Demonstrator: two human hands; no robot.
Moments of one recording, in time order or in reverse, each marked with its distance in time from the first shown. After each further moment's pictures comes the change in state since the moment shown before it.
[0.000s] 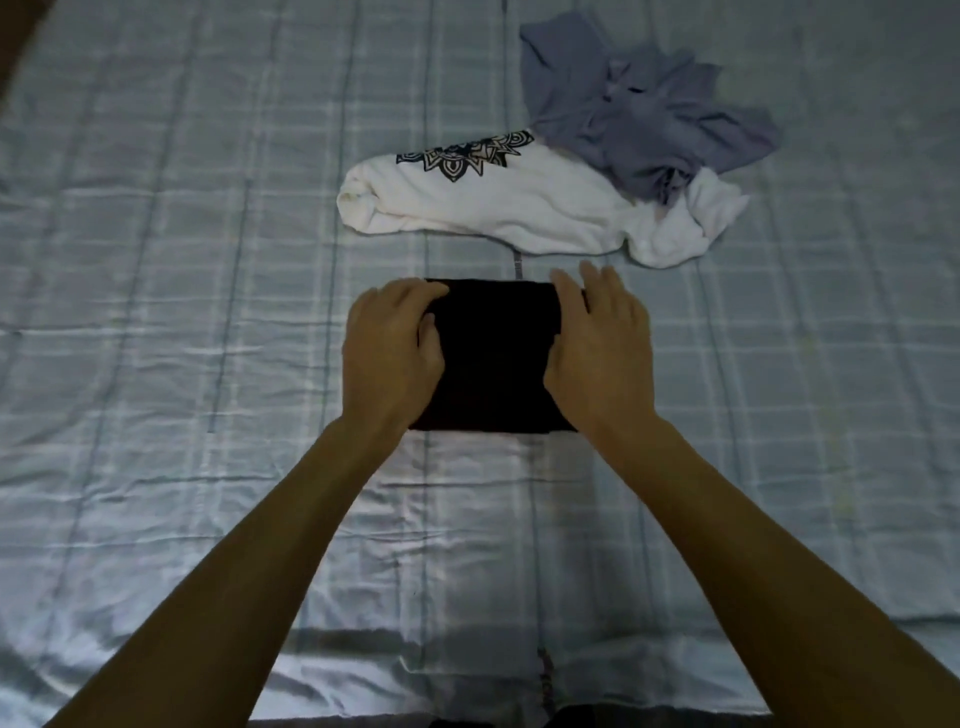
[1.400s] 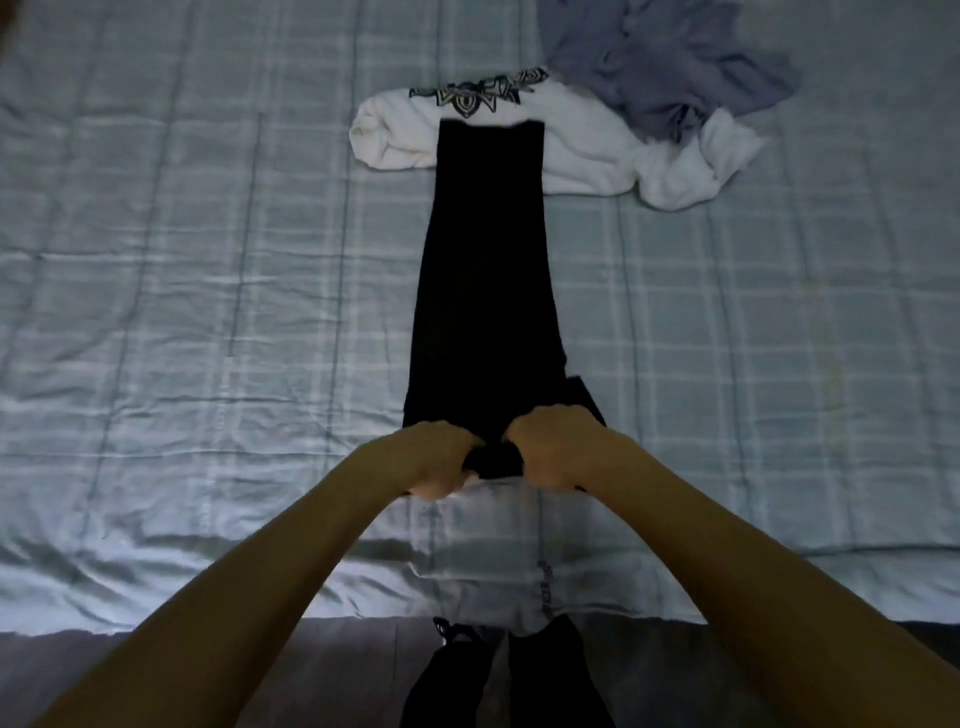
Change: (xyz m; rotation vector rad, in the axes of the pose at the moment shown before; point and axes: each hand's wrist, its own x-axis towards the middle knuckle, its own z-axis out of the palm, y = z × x) left_hand -0.118 0.021 -0.001 0.246 -1.332 -0.113; right_hand -0.100 -0.032 0.015 -0.166 -1.066 -0.239
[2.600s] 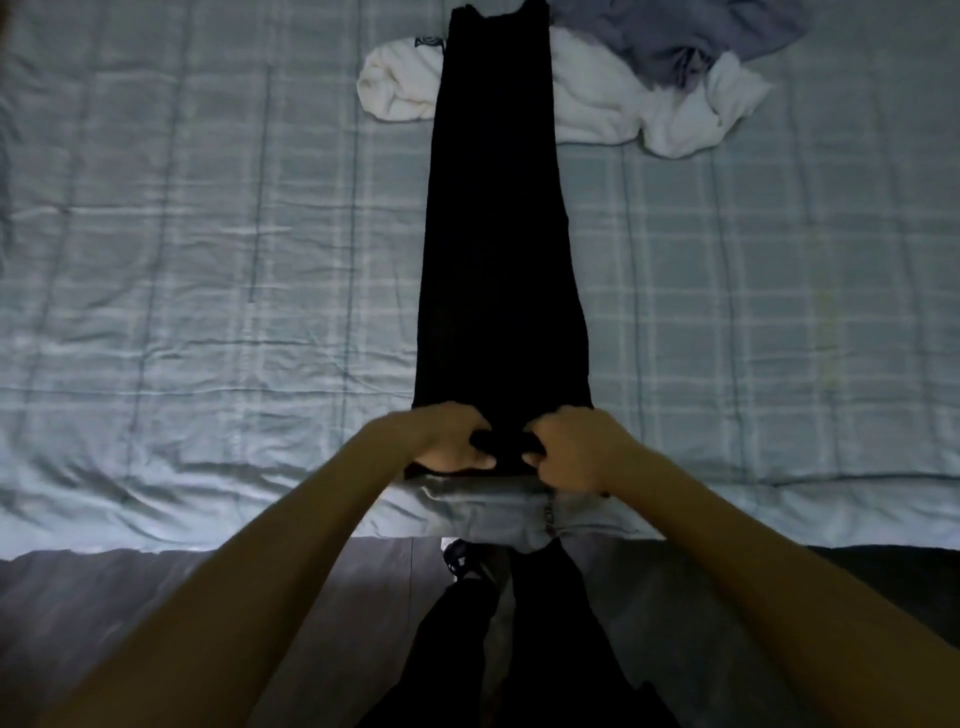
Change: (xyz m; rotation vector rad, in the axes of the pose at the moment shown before) left_hand -0.027 0.009 0.034 -0.156 -0.115 0.034; right_hand -0.047 -0.006 0.065 0.105 0.115 0.001
